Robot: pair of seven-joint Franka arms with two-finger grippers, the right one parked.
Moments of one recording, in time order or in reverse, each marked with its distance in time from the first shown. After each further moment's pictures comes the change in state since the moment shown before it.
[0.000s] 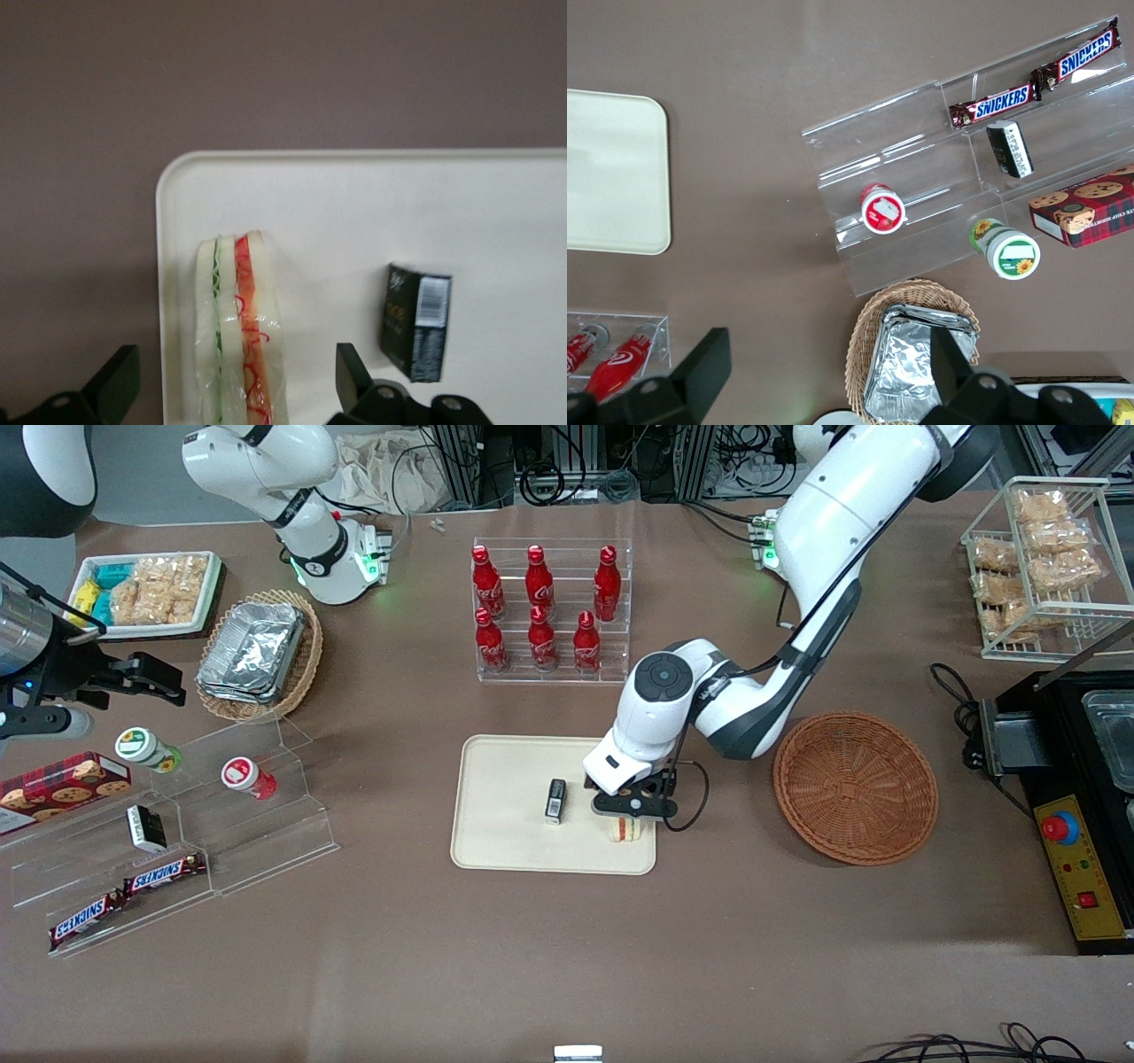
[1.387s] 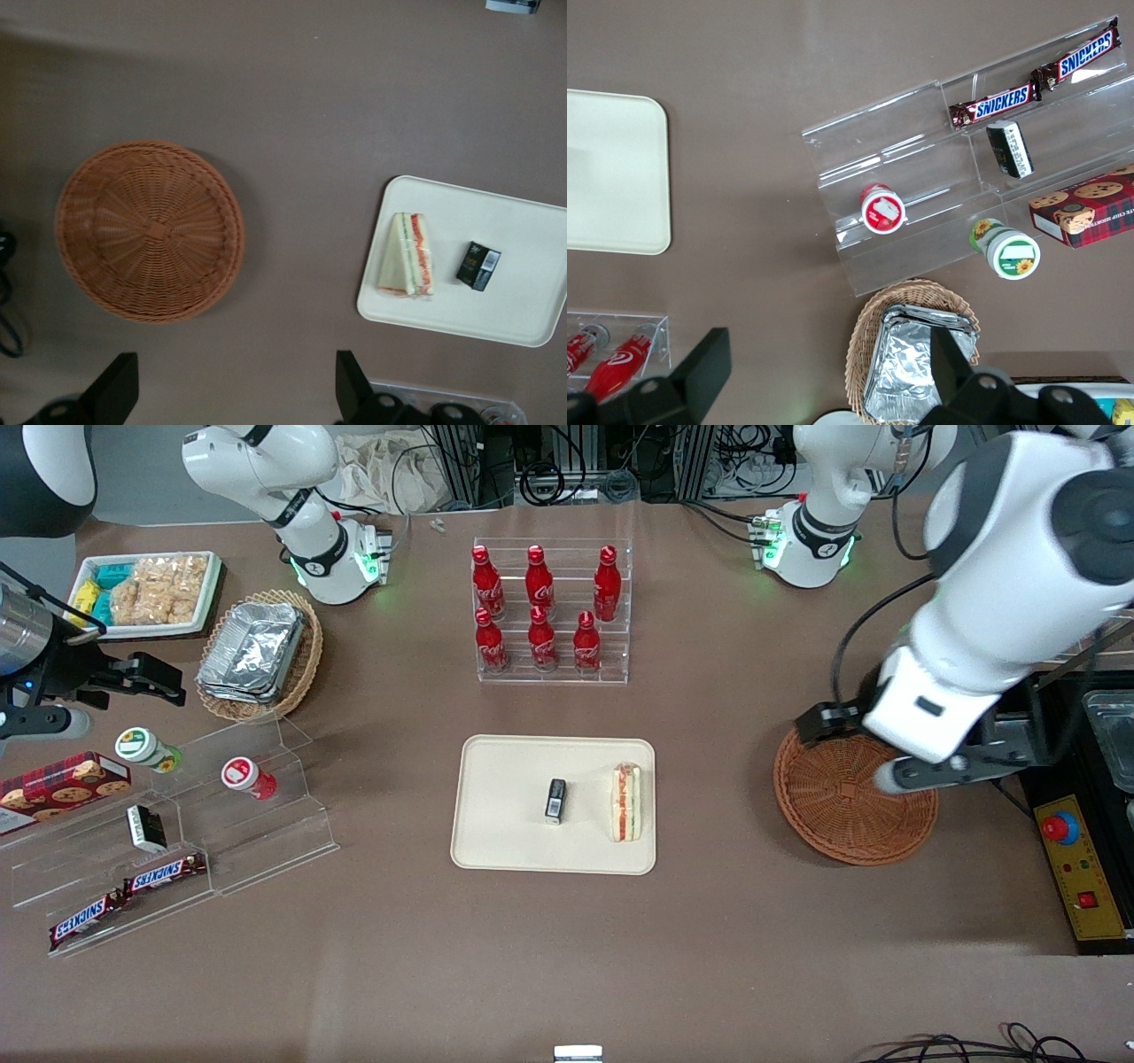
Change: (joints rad) arm 0.007 -0.344 0.444 0.426 -0.449 -0.927 0.445
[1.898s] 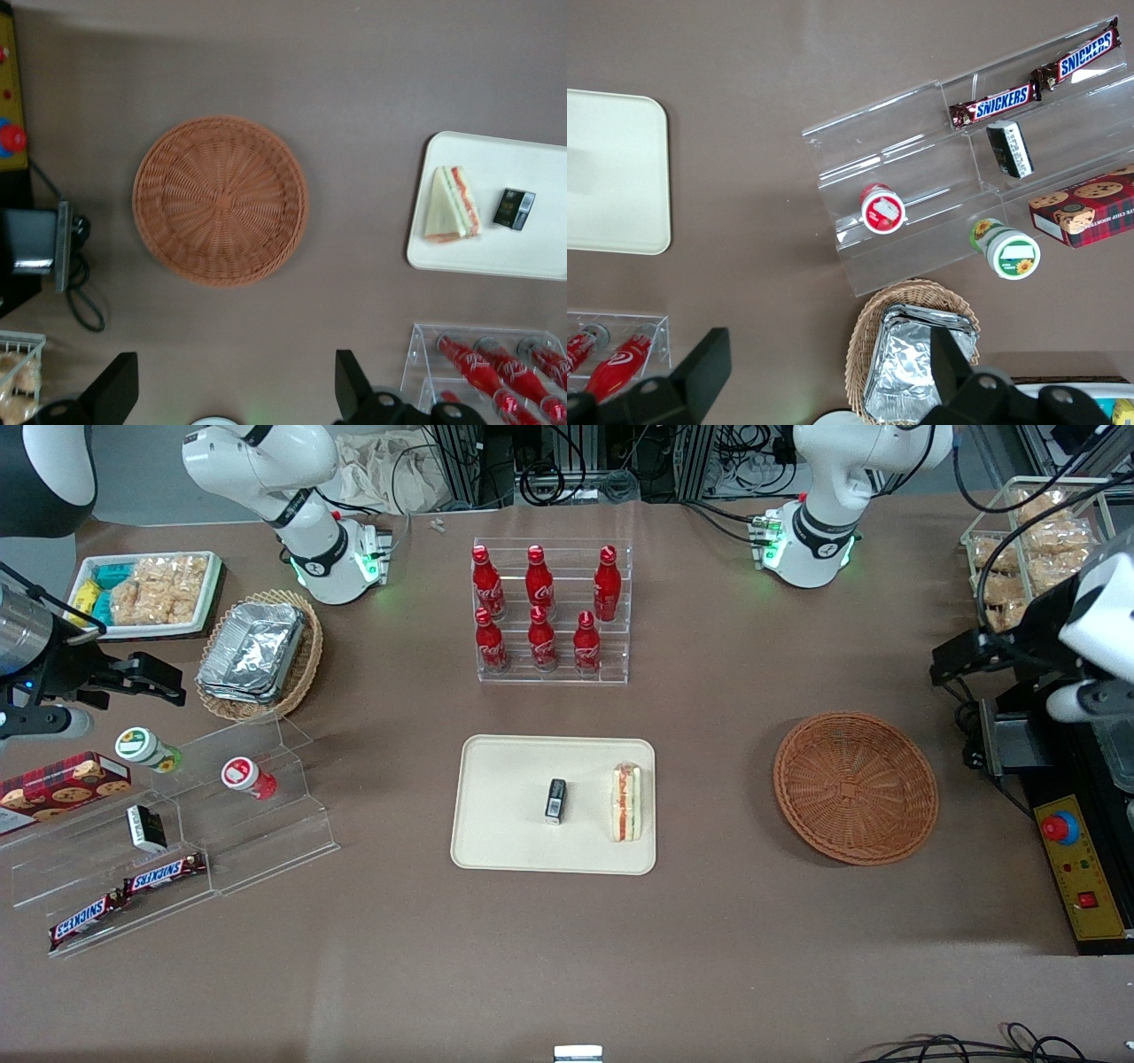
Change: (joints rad) arm 0.041 -0.189 0.166 -0.119 -0.056 -0.101 0.276
